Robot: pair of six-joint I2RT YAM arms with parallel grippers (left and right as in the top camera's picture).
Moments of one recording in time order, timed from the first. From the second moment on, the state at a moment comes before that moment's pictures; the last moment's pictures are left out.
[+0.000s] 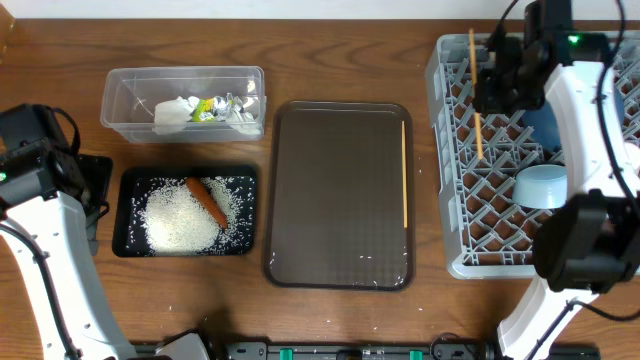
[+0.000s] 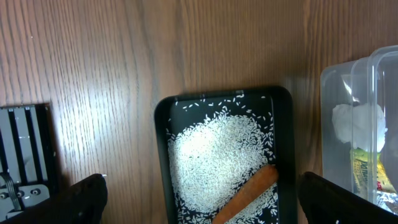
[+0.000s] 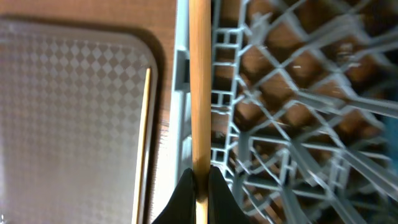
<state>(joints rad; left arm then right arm) 0.47 1.36 1.38 -1.30 -0.21 -1.01 -0.03 2.01 1.86 -1.16 -0.27 -0.07</state>
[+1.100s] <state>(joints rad) 0.47 1.36 1.38 -1.30 -0.21 -1.01 0.43 1.93 1.79 -1.20 -0.03 0.37</state>
